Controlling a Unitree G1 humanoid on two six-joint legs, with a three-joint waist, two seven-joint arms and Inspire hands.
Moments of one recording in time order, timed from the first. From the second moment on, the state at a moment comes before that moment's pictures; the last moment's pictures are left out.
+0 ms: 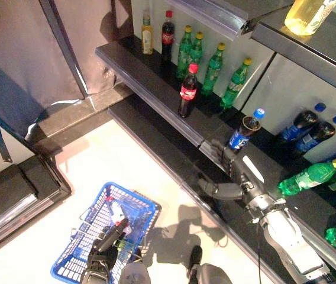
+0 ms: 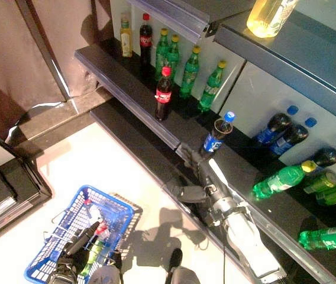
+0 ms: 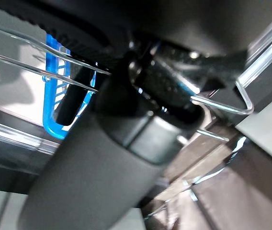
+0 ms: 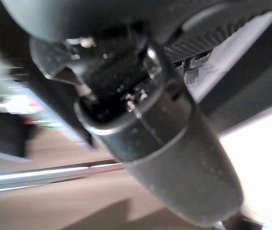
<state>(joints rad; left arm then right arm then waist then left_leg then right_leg) 0.20 0.26 -0.13 0.65 -1.21 -0.17 -0.07 0.05 -0.57 0.25 -0.18 0.29 -0.19 -0.07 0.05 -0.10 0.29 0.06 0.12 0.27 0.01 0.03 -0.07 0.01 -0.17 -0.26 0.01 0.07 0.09</state>
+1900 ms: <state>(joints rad) -0.11 0.26 -0.29 0.64 -1.28 -0.27 -0.14 -0.54 -0.39 0.21 0.11 0.29 -0.06 -1.03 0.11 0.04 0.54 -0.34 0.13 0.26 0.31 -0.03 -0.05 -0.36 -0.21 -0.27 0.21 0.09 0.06</state>
